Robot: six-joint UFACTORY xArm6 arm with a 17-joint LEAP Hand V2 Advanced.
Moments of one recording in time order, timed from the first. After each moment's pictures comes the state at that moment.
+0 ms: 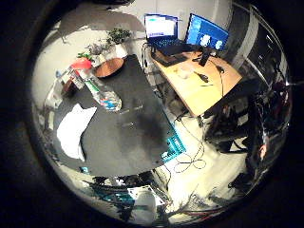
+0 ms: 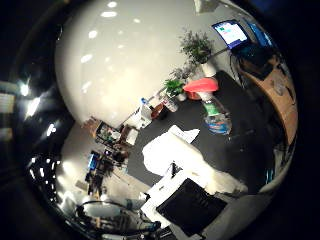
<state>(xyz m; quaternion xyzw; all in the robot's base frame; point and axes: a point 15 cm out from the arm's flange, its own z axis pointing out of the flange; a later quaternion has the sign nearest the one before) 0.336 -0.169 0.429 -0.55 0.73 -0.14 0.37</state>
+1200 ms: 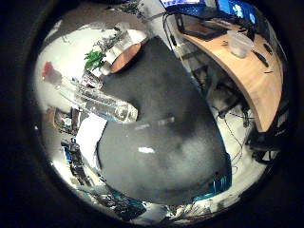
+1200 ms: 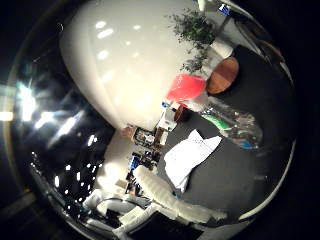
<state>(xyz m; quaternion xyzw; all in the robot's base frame) 0.470 -0.171 0.317 -0.57 0.65 0.03 0.49</state>
